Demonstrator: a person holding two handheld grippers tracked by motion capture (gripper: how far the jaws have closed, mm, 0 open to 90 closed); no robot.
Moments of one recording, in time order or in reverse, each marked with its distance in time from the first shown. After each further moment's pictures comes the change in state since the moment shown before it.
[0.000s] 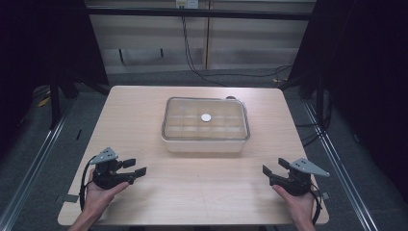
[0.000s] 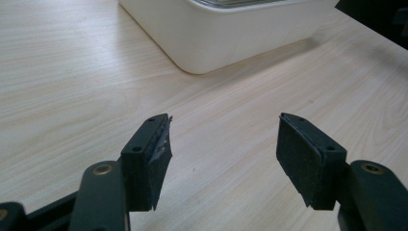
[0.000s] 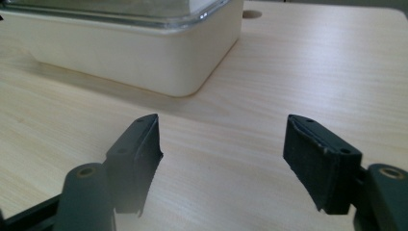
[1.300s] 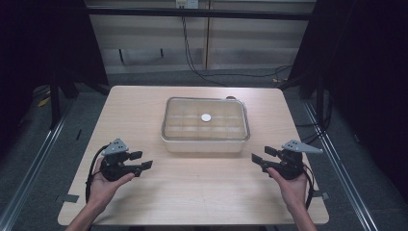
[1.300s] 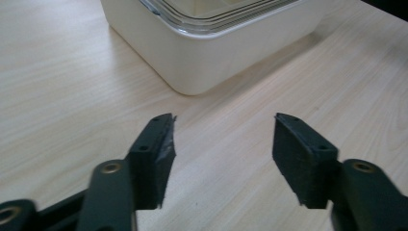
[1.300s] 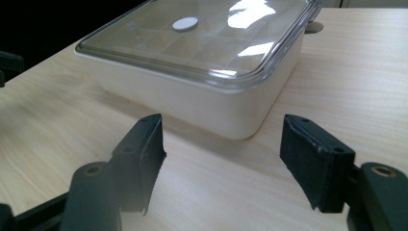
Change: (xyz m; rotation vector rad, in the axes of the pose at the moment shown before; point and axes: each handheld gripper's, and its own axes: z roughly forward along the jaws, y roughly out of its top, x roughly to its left) left arm -0.007 0.033 0.012 0.047 0.005 0.095; right arm 0.010 0.056 0.019 0.049 0.190 0.051
